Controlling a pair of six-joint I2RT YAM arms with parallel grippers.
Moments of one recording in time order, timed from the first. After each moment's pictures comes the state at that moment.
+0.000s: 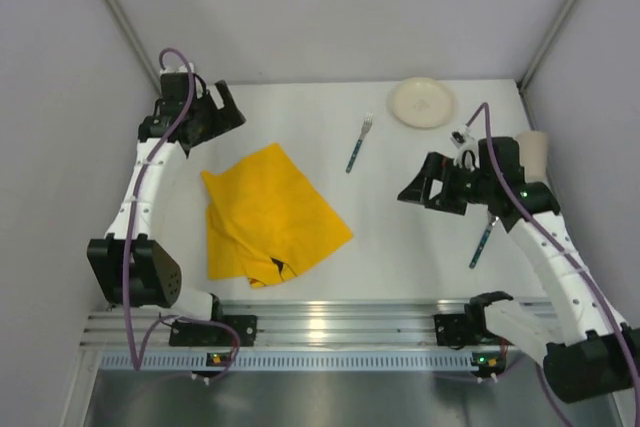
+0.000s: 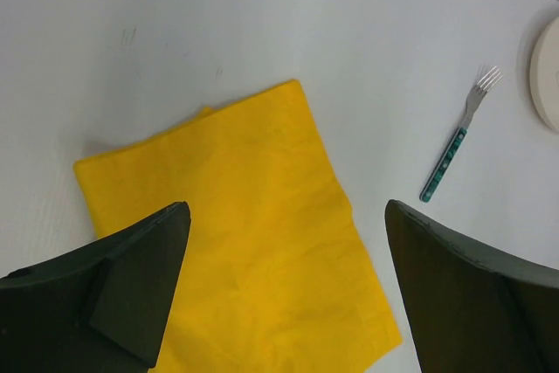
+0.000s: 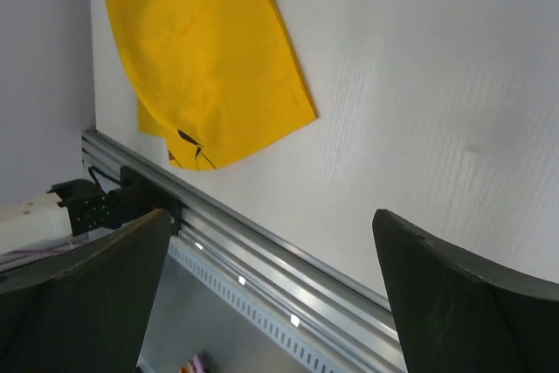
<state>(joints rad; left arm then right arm) -0.02 1.49 1.47 -0.63 0.06 -0.42 0.20 0.94 0.94 -0.75 -0.54 0.49</state>
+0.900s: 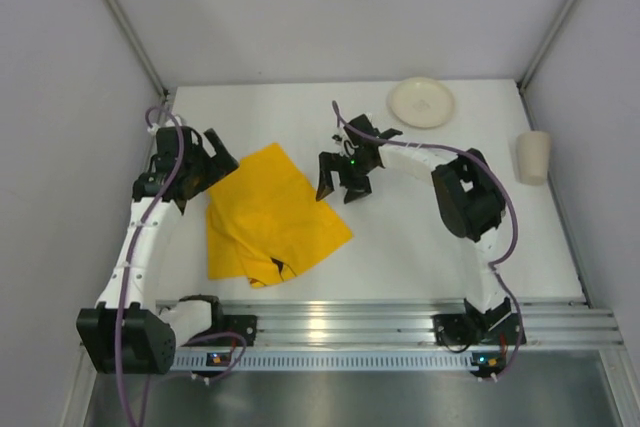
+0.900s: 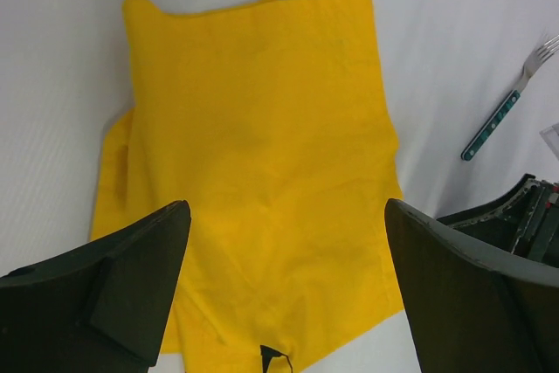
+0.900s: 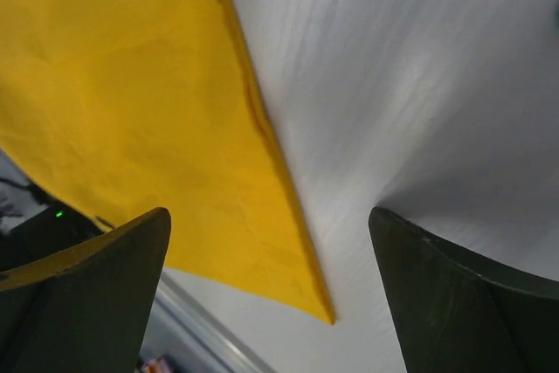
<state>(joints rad) -0.01 1.15 1.06 -0.64 0.01 -0.57 0.58 2.09 1.55 -0.58 -0.47 0.45</state>
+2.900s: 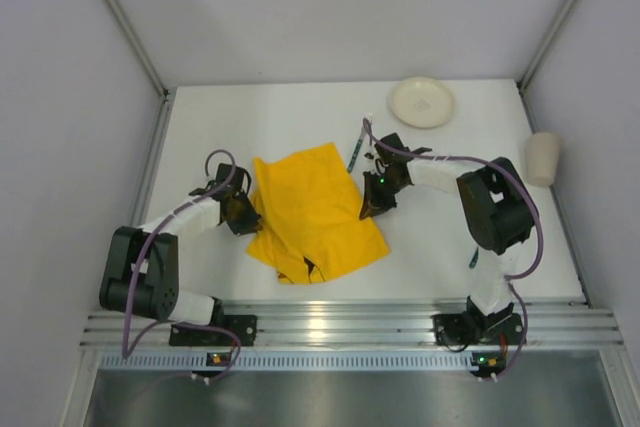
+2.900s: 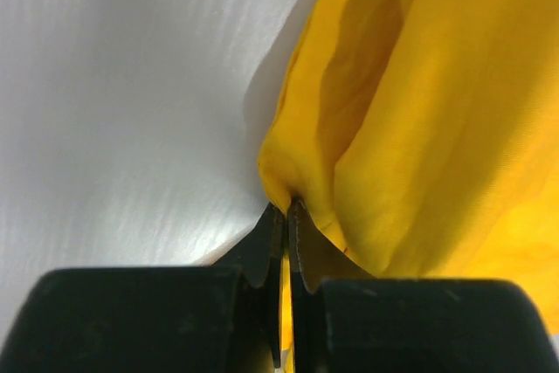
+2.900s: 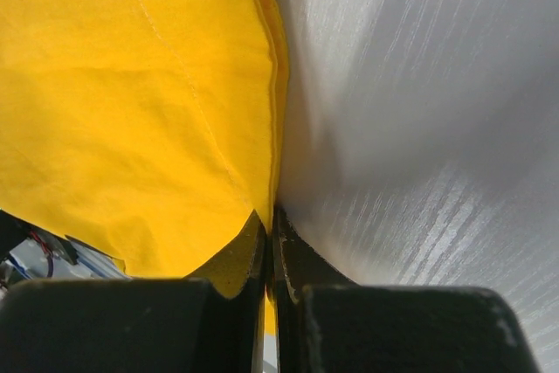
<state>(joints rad) -0.20 1.43 0.69 -0.43 0.02 -0.73 0.49 1.92 1.19 -0.50 -0.42 0.44</state>
